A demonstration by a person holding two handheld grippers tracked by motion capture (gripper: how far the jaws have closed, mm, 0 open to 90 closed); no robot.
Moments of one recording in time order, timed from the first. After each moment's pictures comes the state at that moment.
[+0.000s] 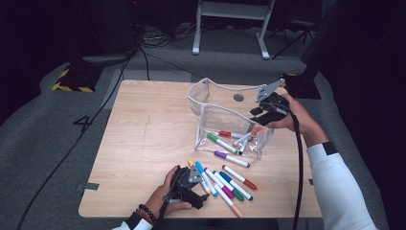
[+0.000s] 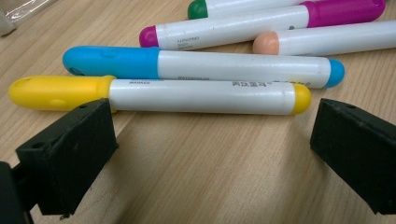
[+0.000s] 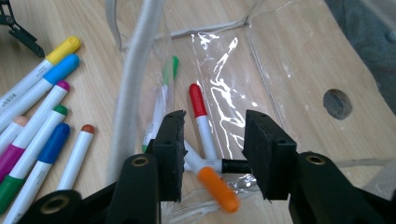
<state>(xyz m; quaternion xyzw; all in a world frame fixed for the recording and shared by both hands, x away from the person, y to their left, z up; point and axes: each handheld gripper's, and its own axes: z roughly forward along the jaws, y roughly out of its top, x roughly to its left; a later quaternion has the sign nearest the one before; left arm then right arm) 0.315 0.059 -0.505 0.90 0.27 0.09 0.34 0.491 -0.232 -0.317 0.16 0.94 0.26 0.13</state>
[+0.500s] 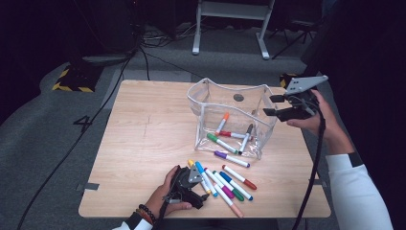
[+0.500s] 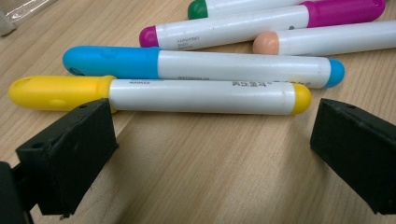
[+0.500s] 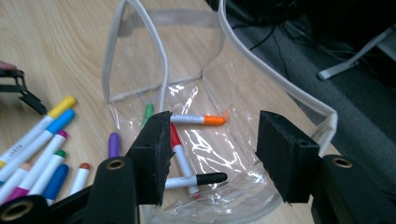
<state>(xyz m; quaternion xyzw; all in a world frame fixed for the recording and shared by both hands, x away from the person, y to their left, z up) 0.315 0.059 -0.505 0.90 0.27 0.09 0.34 0.445 -0.278 -0.264 0.20 0.88 0.37 0.21</state>
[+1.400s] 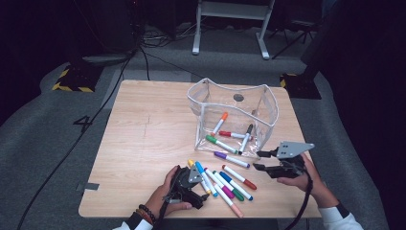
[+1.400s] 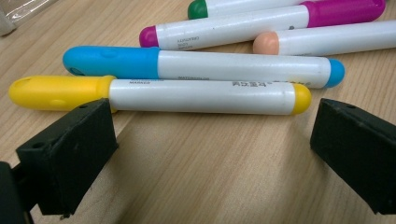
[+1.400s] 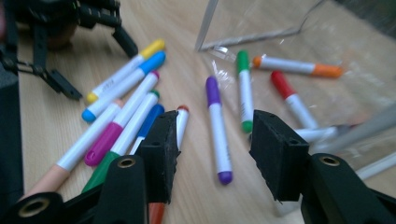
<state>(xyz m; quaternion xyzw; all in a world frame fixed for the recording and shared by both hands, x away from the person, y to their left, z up) 0.315 0.059 -0.505 0.90 0.27 0.09 0.34 0.358 -0.275 -0.413 0.17 0.89 0.41 0.14</state>
